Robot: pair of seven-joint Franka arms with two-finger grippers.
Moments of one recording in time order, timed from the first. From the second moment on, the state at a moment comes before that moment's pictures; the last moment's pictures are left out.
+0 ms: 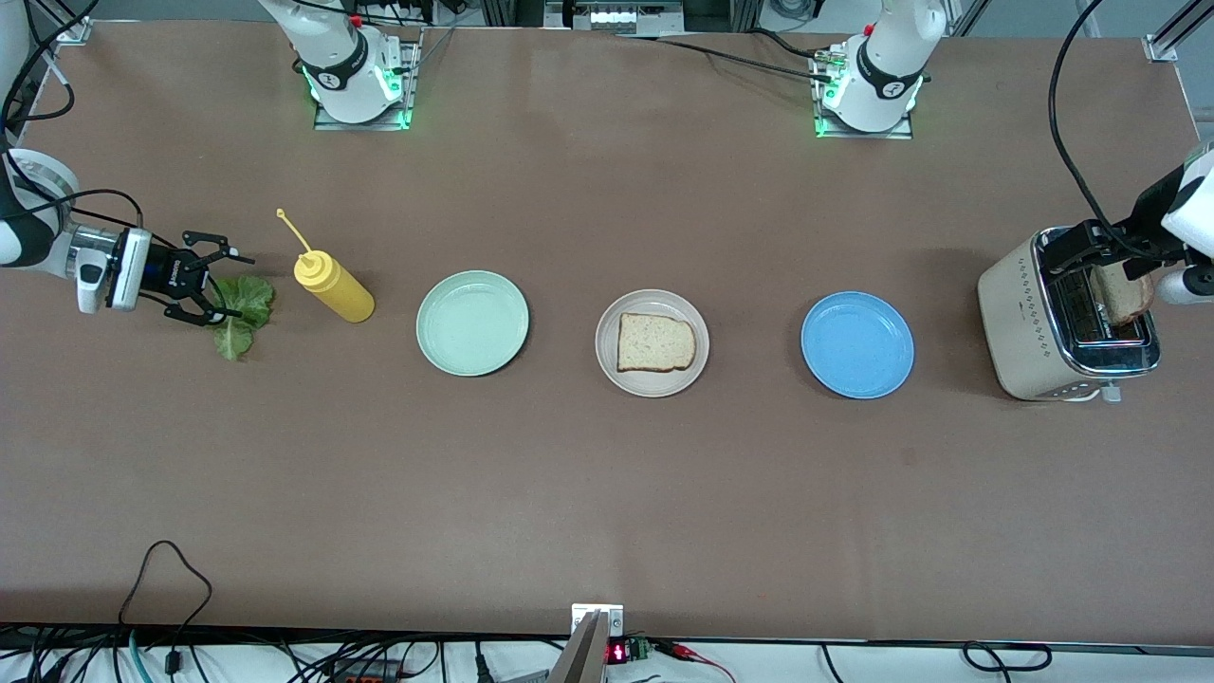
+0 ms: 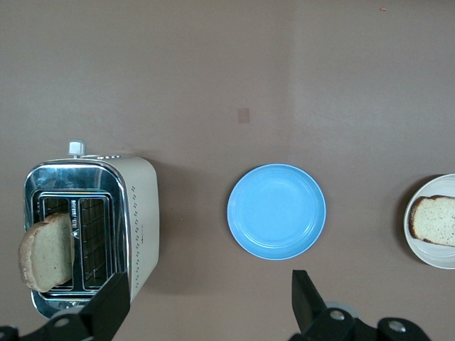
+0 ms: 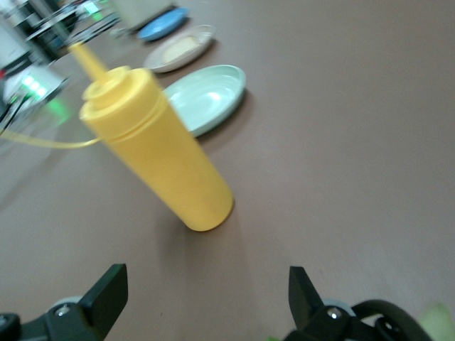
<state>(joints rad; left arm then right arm) 0.07 0.06 -0.05 -1.59 0.01 1.66 -0.06 -0.51 0.45 -0.05 -2.08 0.83 1.83 -2.02</state>
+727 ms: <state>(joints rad) 0.07 0.06 -0.05 -1.59 0.01 1.66 -0.06 -0.42 0.33 0.02 -2.02 0.51 1.96 -0.97</state>
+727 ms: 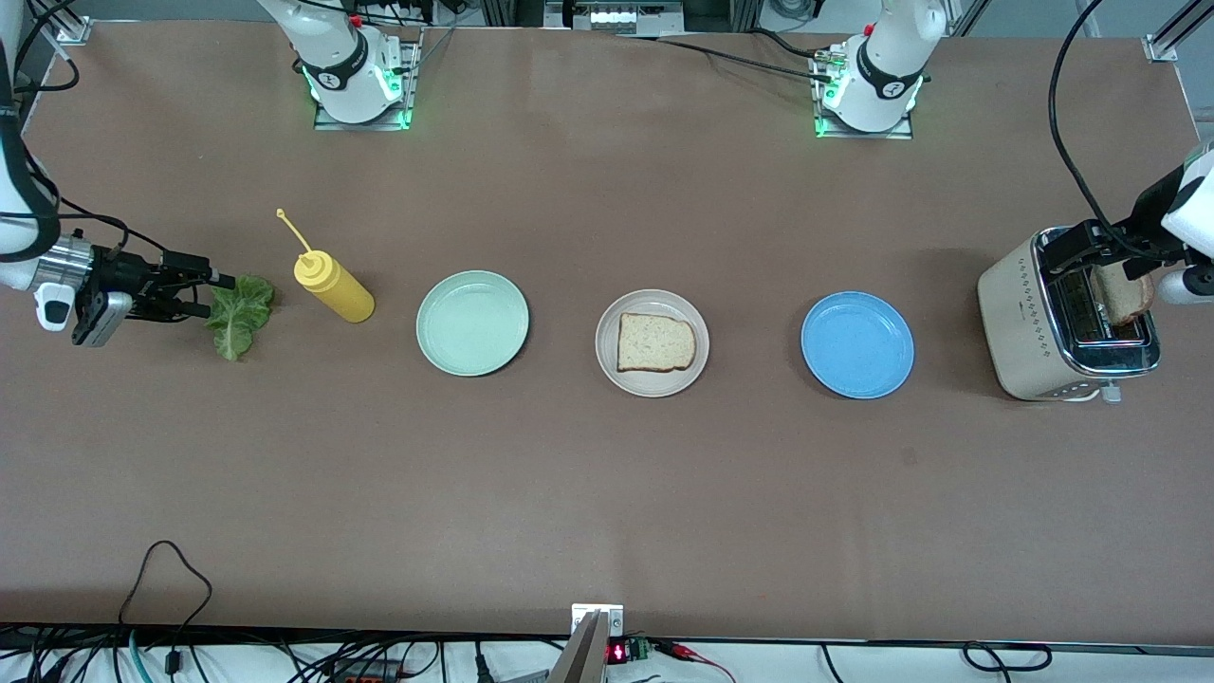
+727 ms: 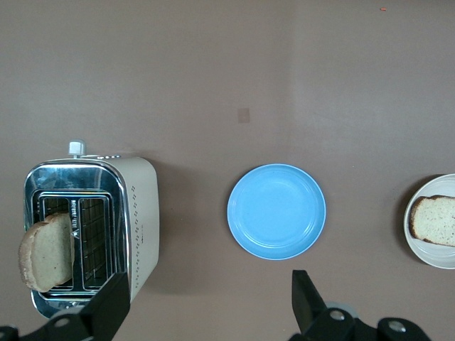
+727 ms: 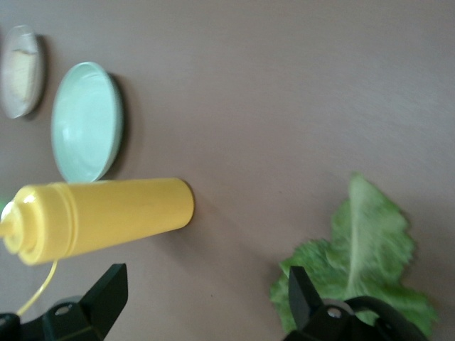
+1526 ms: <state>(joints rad) 0.07 0.06 -0.05 -1.59 0.01 1.64 -0.06 -0.40 0.34 0.21 -2.01 -0.08 2.22 -0.12</state>
